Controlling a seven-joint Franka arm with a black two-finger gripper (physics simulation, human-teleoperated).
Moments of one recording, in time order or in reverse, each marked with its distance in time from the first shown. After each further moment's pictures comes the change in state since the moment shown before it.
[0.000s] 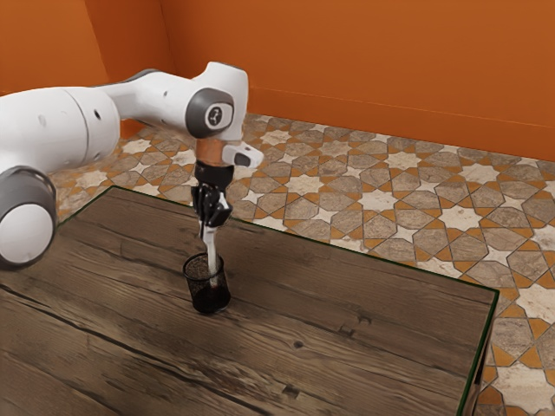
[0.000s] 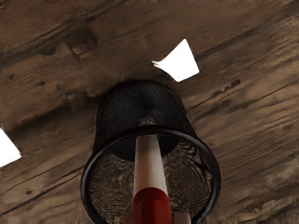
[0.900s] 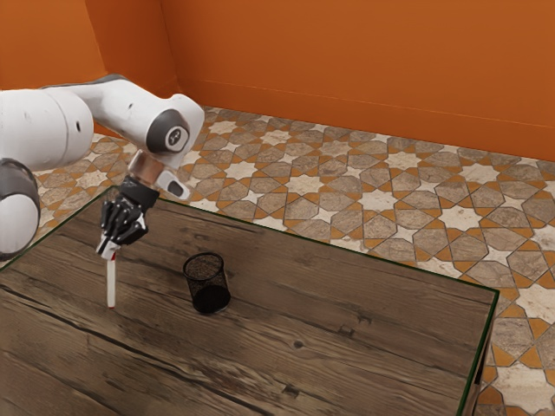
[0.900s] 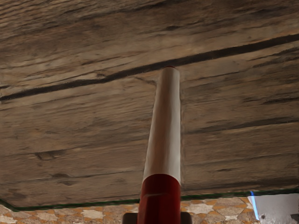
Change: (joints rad) arm 0.032 -0.030 0.133 -0.160 0.232 -0.291 -0.026
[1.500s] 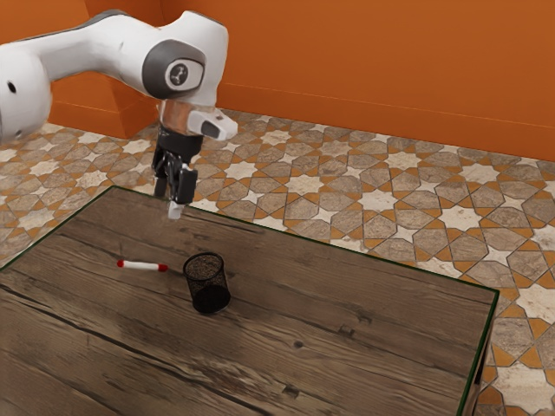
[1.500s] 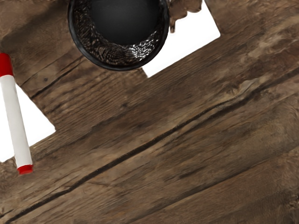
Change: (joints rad) arm 0.181 -0.264 -0.452 -0.002 -0.070 0.144 0.049
